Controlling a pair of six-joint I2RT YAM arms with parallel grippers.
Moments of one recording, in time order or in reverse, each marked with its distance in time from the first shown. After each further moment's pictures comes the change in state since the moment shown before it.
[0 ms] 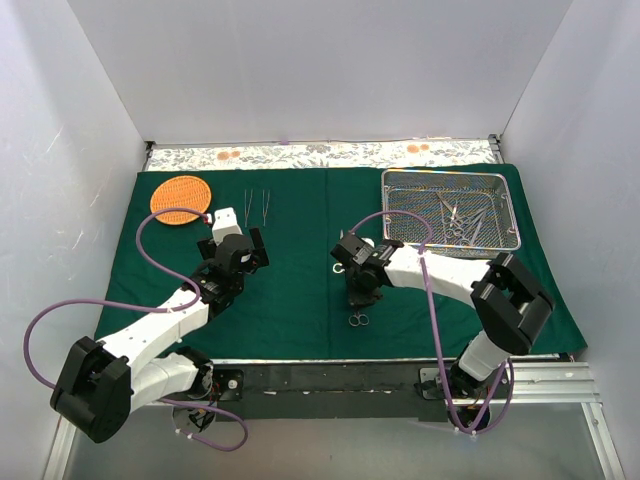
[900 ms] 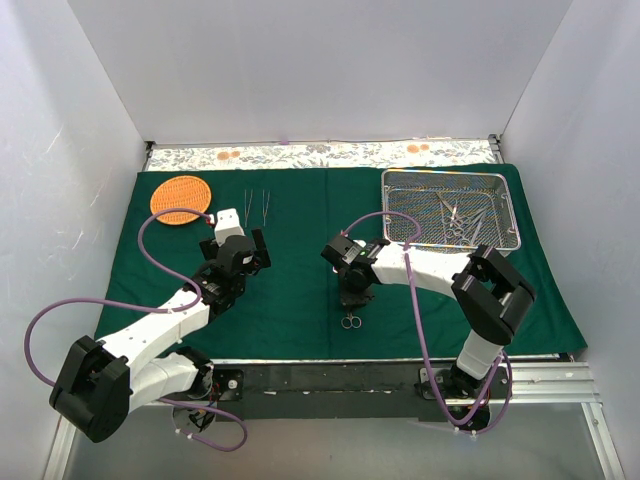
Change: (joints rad) left arm -0.024 0.000 -0.002 0.002 -0.007 0.000; right arm 0.023 0.104 0.062 -0.002 -0.003 0.051
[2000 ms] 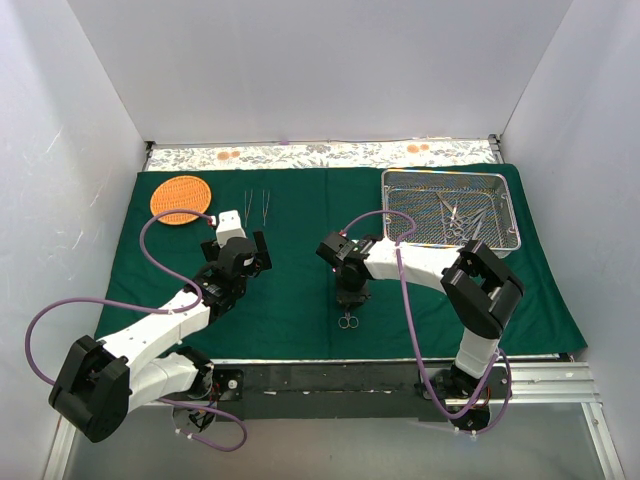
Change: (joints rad) left arm -0.012 -0.002 -0.012 0.007 0.000 0.003; right arm -0.007 0.064 0.066 -0.054 -0.002 0.051
